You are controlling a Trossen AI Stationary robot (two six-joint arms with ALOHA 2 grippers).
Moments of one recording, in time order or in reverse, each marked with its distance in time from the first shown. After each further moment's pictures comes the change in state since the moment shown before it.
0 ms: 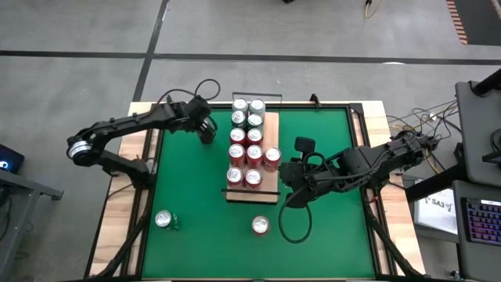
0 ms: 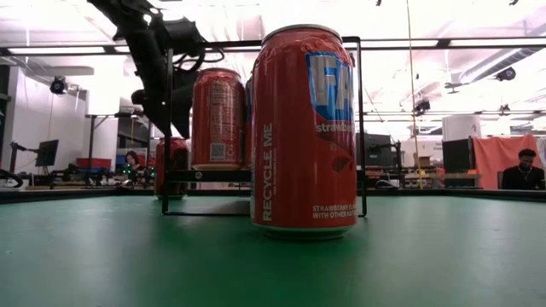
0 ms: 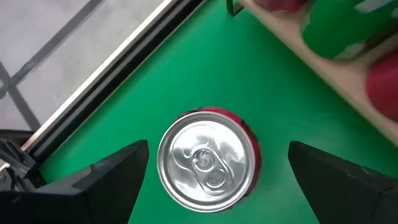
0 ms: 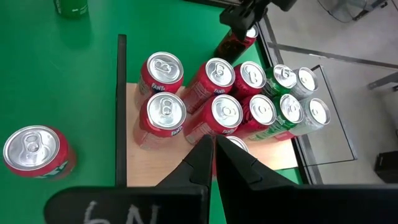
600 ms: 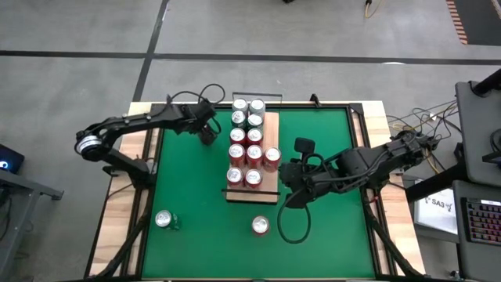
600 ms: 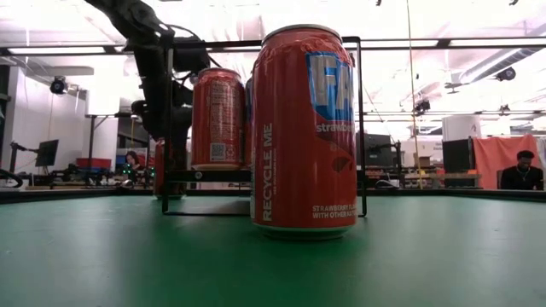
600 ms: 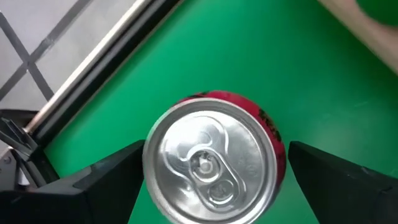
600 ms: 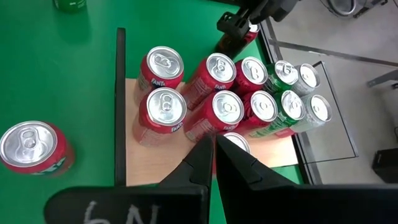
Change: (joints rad) left arm 0.002 0.101 -0.009 -0.005 -0.059 -0.026; right arm 0.000 0.000 -0.018 0.000 0.000 0.006
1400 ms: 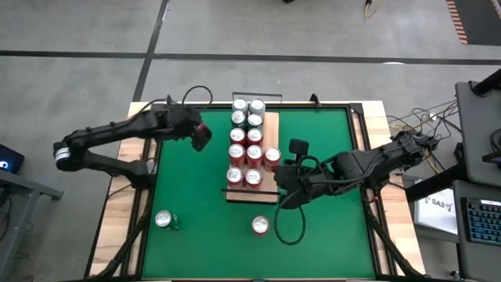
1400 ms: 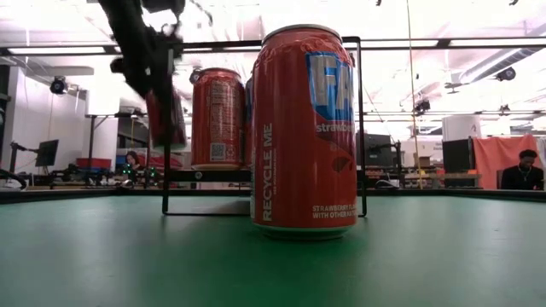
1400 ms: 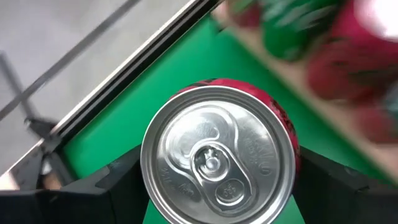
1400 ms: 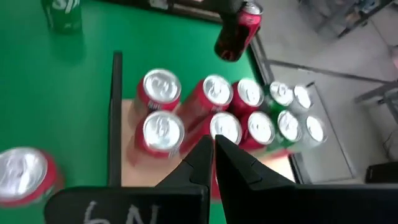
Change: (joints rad) left arm -0.206 -0.286 0.070 -0.211 -0.068 -0.149; right arm -0.006 0.000 -0.063 0.151 0.054 -0.064
